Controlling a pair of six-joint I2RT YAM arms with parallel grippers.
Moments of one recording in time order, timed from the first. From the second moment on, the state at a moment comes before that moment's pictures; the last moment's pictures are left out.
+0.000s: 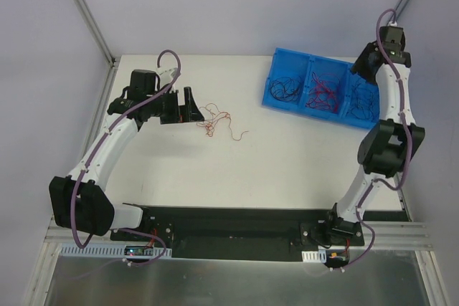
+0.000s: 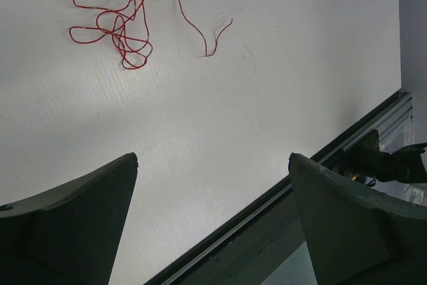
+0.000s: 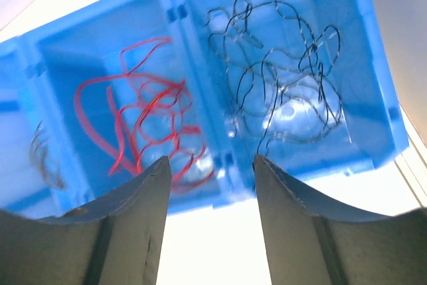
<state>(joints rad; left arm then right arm) -0.20 1.32 1.17 -0.64 0.58 -0.33 -0.21 2.01 2.01 -0.84 0.12 0.34</state>
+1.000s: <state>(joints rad) -0.17 1.34 1.16 -0.64 0.50 -0.33 0.73 2.11 1.57 -0.42 -0.04 0.25</state>
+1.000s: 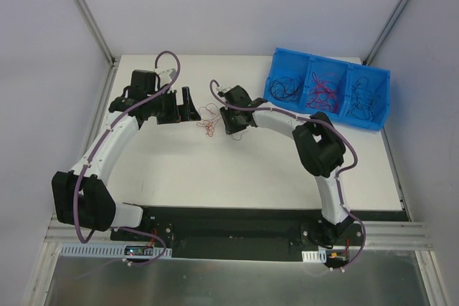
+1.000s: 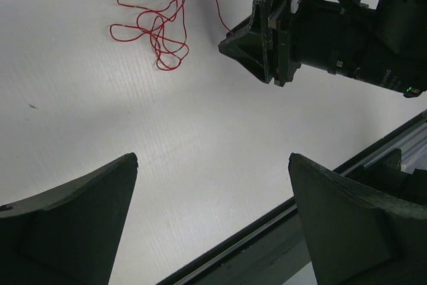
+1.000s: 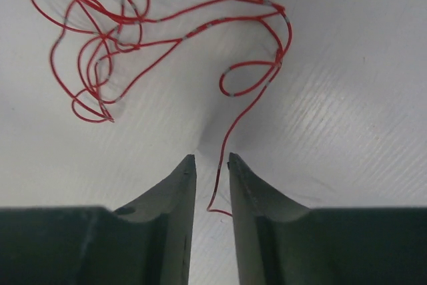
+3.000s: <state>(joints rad) -0.63 1.49 0.82 0.31 0.32 -0.40 0.68 1.14 1.37 -0.54 -0.58 0.42</state>
